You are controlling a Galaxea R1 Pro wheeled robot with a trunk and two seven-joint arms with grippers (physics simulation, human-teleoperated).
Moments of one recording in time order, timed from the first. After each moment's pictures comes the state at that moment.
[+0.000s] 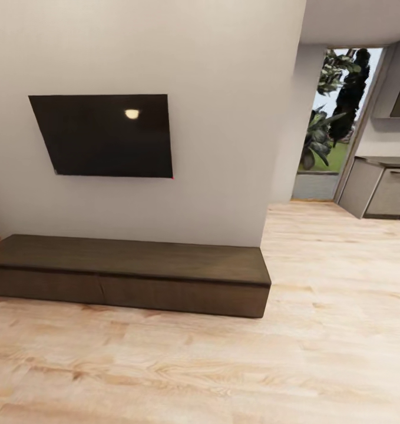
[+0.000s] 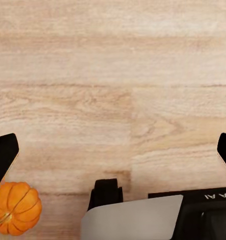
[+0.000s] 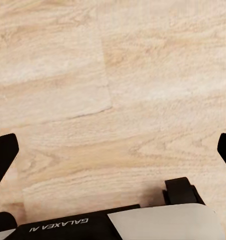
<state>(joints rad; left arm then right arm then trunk) -0.24 -0.01 -0.09 -0.34 0.00 0.13 0.01 -0.17 0.03 -0.05 -0.48 -0.24 0.14 0.00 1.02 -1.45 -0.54</state>
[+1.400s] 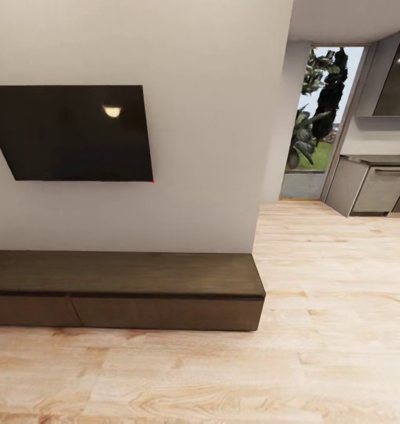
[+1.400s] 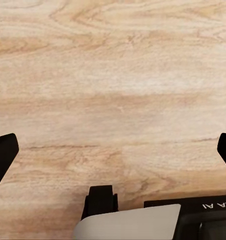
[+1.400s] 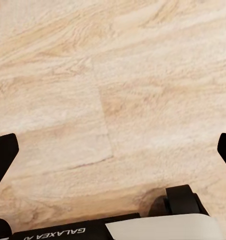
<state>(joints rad) -0.24 0.00 -0.08 -0.37 0.01 0.15 -0.01 -0.17 0.03 -0.04 -0.48 -0.24 0.13 0.00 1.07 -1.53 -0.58</state>
